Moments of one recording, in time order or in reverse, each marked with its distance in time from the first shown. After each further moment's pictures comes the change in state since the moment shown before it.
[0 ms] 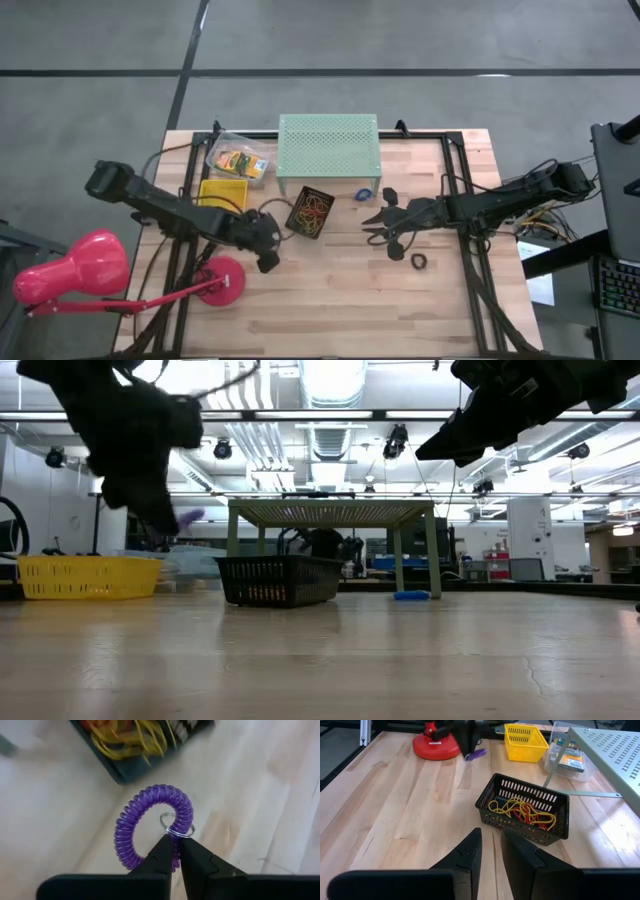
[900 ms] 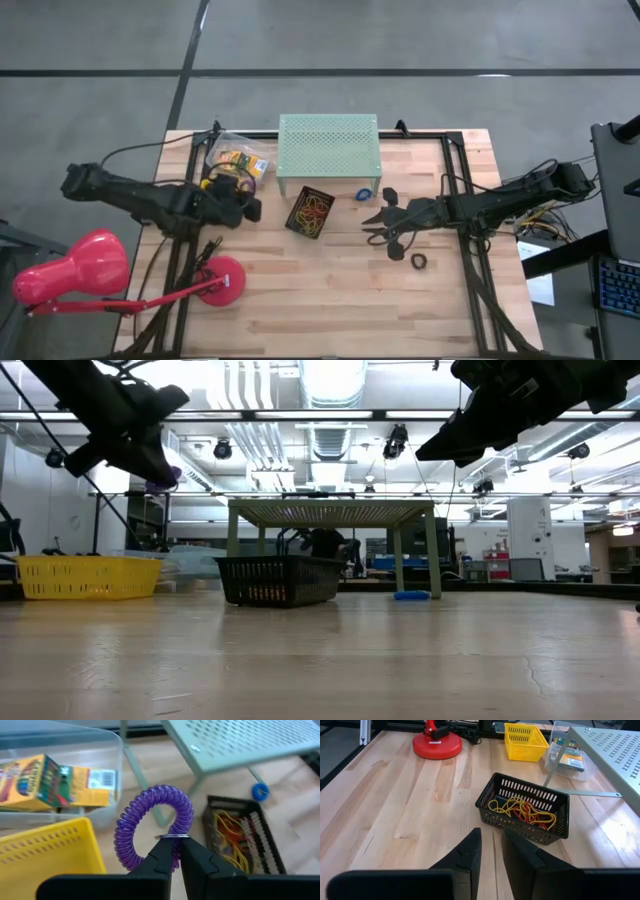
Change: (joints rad) left arm 0.117 -0.373 -0.031 -0.298 -0.488 -0.431; right arm 0.000 0.000 0.000 -0.002 0.000 0.000
